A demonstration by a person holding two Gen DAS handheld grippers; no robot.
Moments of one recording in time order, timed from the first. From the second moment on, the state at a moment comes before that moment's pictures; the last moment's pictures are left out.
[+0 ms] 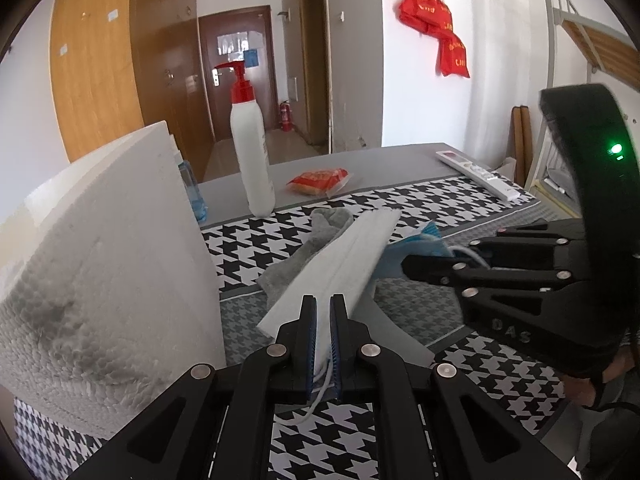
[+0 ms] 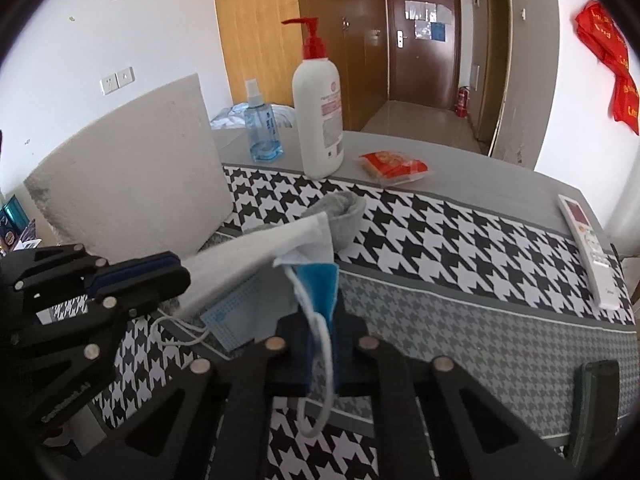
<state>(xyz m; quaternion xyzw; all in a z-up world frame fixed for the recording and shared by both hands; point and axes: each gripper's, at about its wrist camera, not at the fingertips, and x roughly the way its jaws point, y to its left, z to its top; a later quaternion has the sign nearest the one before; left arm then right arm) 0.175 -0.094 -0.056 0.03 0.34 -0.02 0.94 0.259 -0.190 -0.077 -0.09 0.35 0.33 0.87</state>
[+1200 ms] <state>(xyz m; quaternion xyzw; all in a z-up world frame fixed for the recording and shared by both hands) 0.216 -0.136 -0.079 0.12 0.38 -0.05 0.92 0.237 -0.246 -0.077 -0.05 0.36 0.28 0.89</state>
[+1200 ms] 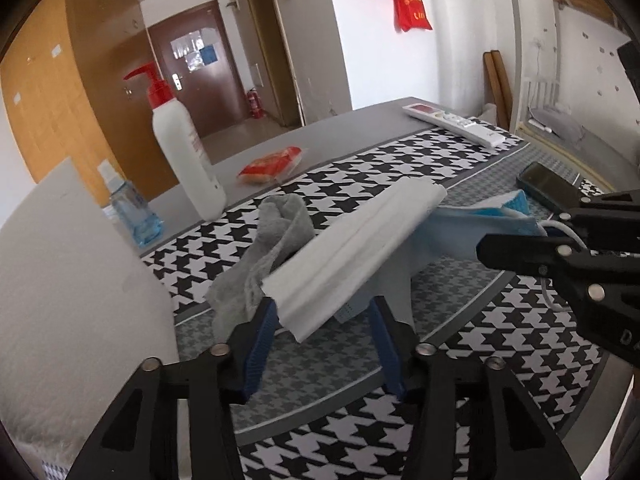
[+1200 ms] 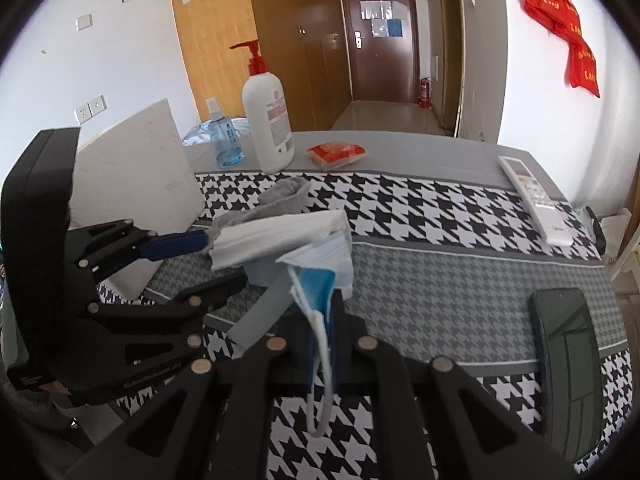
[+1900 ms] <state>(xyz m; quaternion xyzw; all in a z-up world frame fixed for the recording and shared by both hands) 0.231 -0.136 -0.077 0.09 0.39 -0.08 0.92 0.244 -0.260 -0.078 -0.05 0.35 0.26 0.90</state>
